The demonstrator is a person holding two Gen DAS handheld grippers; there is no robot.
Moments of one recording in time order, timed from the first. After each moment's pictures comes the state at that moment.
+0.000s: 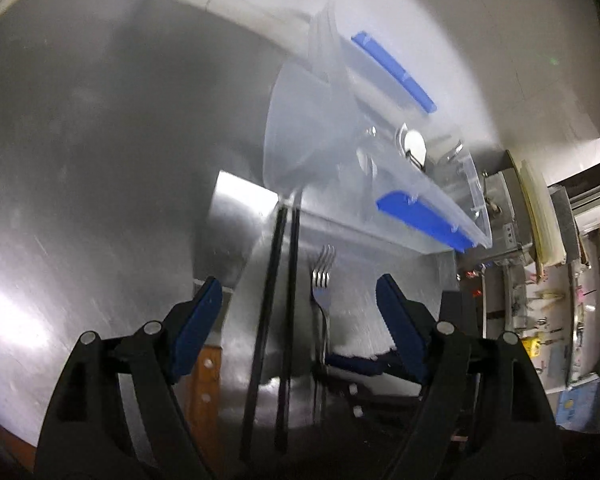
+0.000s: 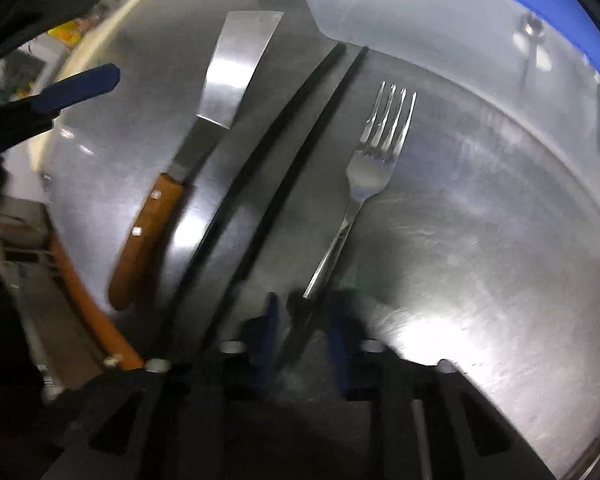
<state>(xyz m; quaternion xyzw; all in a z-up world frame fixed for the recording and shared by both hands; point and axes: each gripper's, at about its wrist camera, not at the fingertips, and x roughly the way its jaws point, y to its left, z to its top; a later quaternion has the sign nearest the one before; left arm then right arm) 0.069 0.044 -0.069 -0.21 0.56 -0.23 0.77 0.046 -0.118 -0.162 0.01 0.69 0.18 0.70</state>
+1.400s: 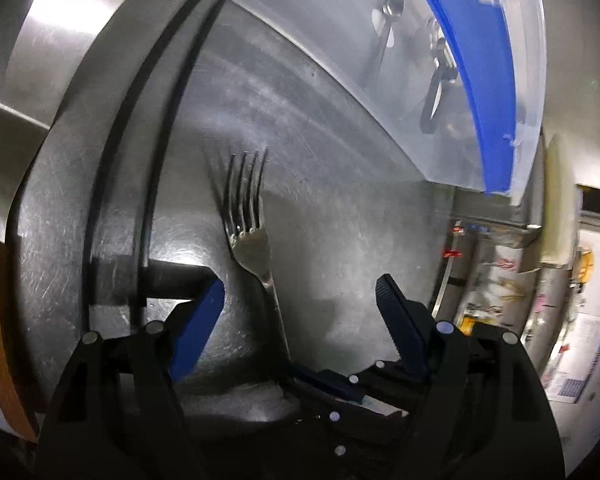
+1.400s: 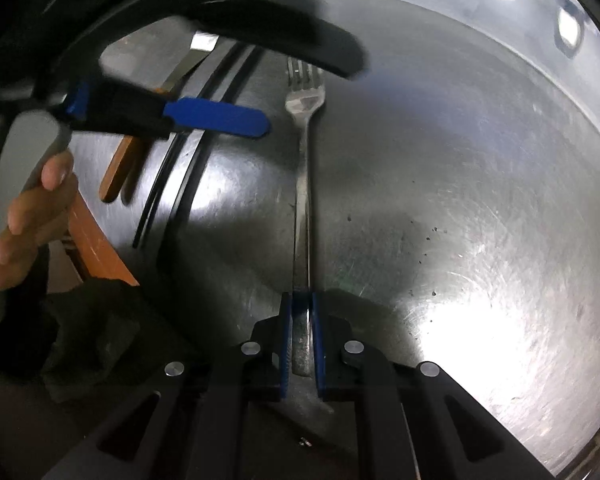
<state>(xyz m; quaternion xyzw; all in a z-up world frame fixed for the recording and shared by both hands) 0.047 -0.080 -0.157 -0.26 0.70 -0.23 0.62 -0.008 -0.220 -0.152 0.01 0.71 0.22 0.66</state>
